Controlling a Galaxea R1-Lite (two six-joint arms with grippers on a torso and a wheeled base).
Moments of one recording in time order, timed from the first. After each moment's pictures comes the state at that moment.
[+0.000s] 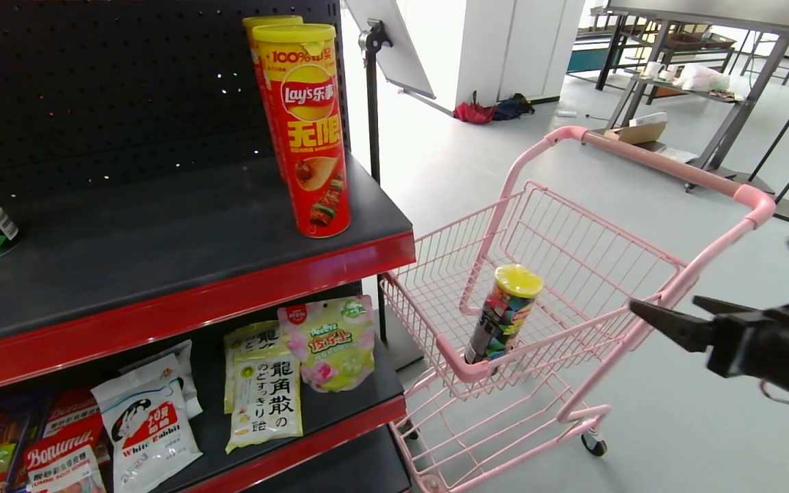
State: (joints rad) left arm 0.00 0.00 0.00 0.00 0.01 0.00; right arm 0.19 1.29 -0.38 -0.65 0.09 0.15
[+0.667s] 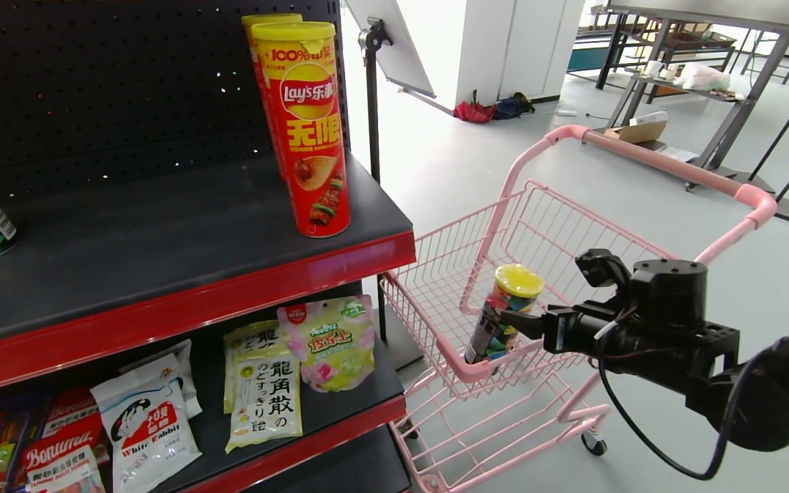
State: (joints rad) left arm 0.00 0.00 0.00 0.00 0.01 0.00; right arm 0.31 1.93 -0.56 -0.98 0.14 0.17
